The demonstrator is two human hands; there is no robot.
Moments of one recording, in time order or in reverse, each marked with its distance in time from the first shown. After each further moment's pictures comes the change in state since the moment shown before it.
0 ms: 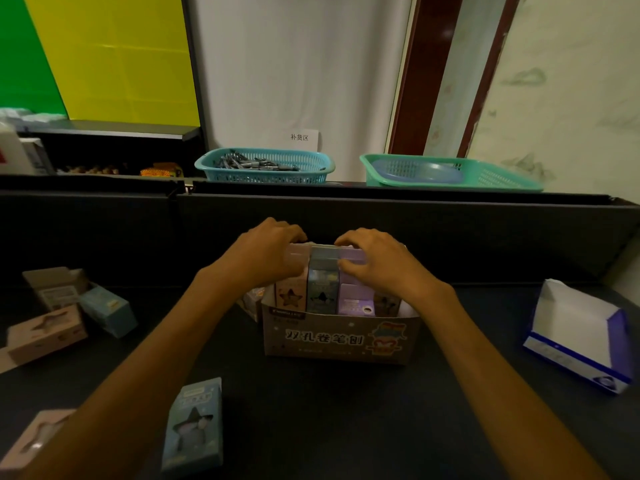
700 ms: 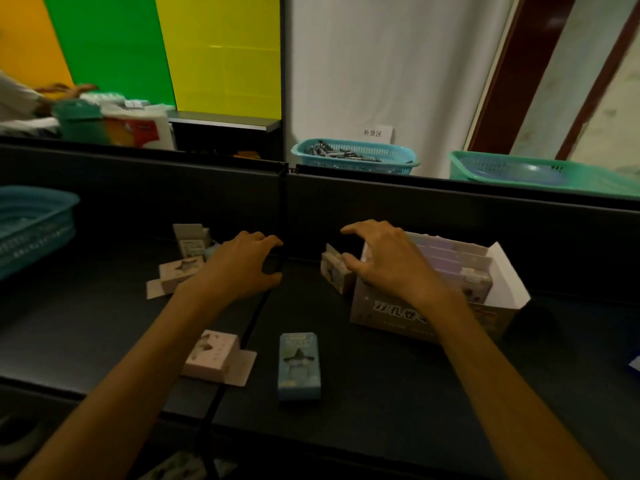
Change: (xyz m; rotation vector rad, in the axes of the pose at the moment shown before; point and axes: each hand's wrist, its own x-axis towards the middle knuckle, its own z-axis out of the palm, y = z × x) left_hand -0.140 -0.099 -0.028 0.144 -0.065 -0.318; right_hand 0.001 -0.118 0.039 0.038 0.065 -0.232
